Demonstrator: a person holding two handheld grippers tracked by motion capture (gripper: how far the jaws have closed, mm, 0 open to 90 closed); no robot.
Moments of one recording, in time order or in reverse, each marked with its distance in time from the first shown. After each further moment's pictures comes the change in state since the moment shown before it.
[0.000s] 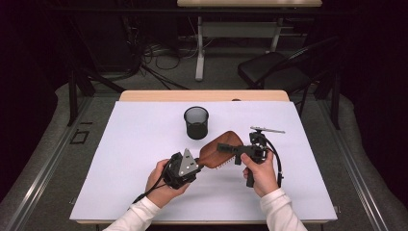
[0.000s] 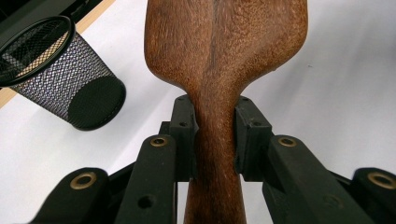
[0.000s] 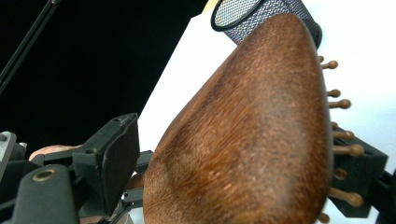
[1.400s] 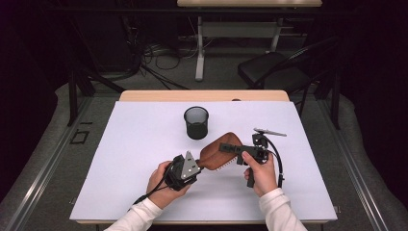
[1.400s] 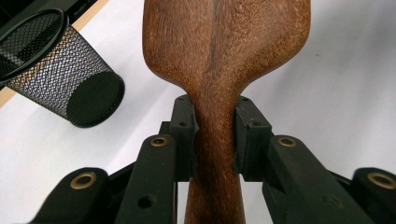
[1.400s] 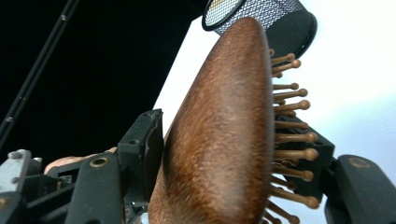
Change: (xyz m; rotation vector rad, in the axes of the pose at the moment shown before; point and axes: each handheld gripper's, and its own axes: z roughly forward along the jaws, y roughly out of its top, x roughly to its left) left arm -0.004 -0.006 0.008 0.016 0.019 0.028; right arm -0.018 -0.004 0.001 -0.020 0.047 0.088
